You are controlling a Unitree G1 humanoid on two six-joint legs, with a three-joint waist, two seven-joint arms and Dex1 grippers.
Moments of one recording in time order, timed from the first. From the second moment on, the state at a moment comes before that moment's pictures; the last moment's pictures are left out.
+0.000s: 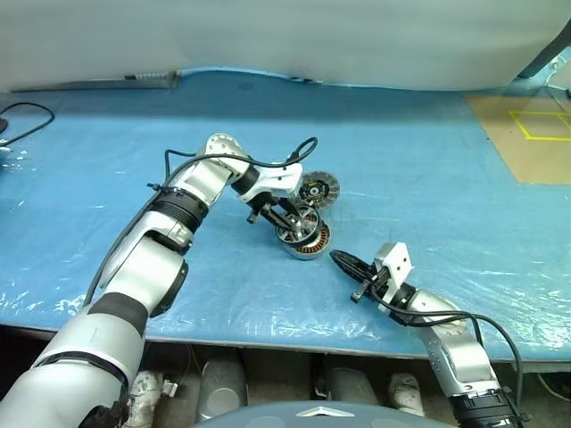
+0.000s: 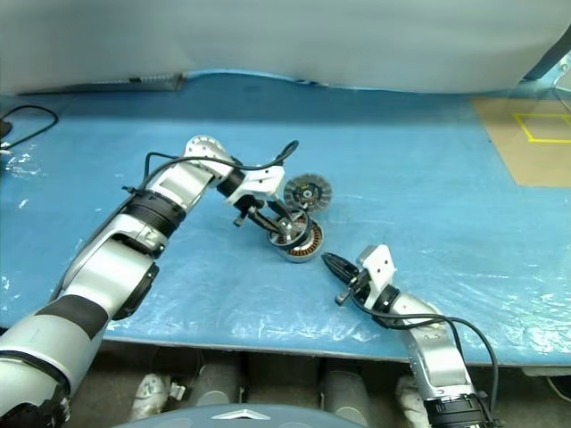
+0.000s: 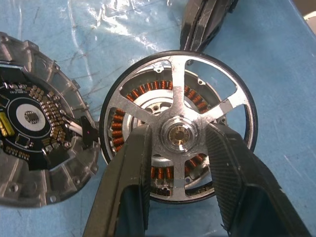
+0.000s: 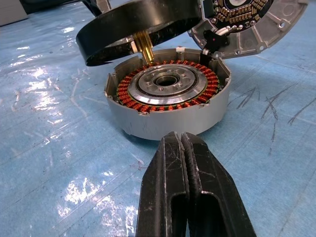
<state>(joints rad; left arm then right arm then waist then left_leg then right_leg) -1.12 0.30 -0.44 0.80 0.07 -0.06 -1.54 0.09 -0.35 0.04 -0.13 0.27 0.09 0.72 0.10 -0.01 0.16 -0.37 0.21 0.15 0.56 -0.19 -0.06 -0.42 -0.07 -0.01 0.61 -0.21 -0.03</state>
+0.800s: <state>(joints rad) -1.14 0.27 -0.44 0.90 0.15 -0.12 -1.48 0.08 -0.34 0.06 -0.13 0.25 0.09 0.70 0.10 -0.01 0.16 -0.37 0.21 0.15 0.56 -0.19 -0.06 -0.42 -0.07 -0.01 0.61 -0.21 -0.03</state>
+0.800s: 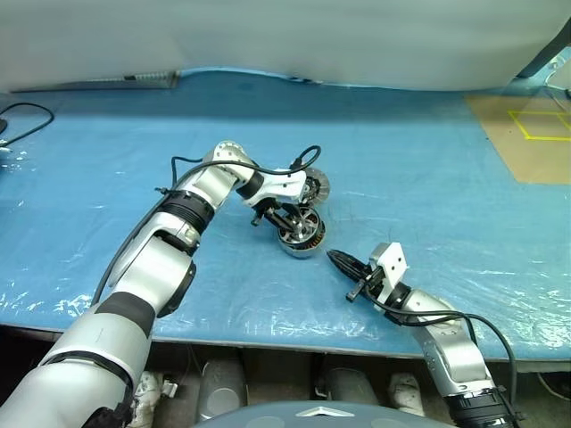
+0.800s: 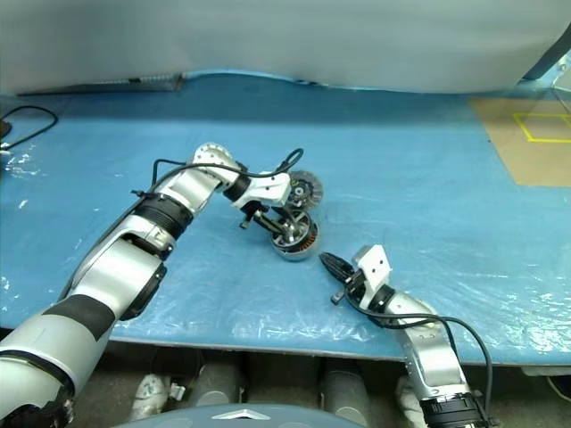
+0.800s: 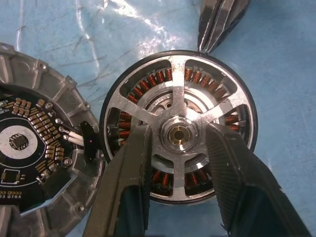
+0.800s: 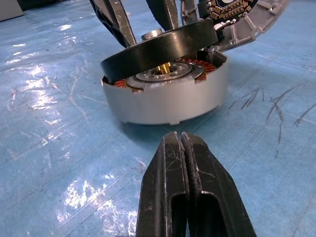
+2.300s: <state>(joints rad) -0.03 0.33 -0.04 -0.17 -0.28 0.28 -1.00 -0.63 -0.47 0.06 0.44 0.10 0.35 0.63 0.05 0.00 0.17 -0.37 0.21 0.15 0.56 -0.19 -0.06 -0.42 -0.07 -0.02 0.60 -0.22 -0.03</state>
